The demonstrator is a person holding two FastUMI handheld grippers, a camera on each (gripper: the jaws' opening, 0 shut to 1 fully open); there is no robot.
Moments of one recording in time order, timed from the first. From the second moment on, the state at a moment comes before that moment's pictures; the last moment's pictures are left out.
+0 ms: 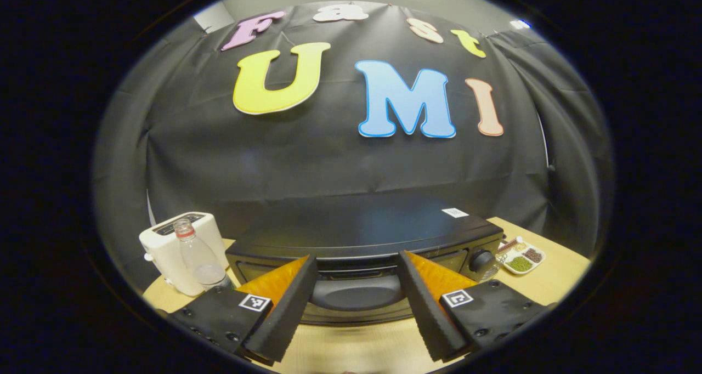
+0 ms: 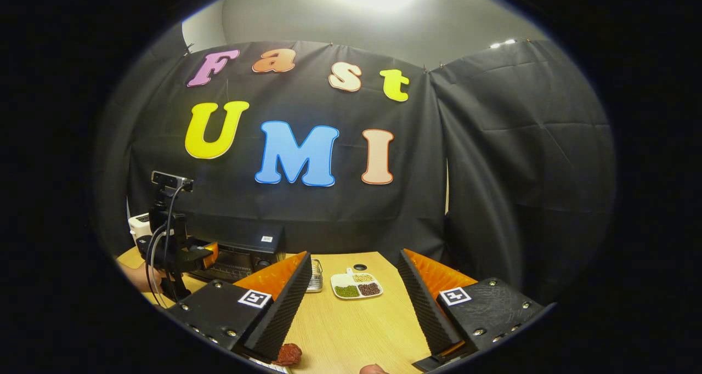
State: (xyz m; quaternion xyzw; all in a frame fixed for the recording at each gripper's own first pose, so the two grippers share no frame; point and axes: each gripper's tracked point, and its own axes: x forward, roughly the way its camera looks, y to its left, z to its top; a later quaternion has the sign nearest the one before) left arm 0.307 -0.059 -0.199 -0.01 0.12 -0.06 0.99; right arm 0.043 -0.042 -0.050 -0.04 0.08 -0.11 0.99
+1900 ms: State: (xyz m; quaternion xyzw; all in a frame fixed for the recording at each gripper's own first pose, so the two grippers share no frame) left arm 0.177 -0.062 -0.285 0.02 0.23 -0.05 0.97; right arm 0.011 -0.049 -0.064 -0.02 0.10 -0.06 0.99
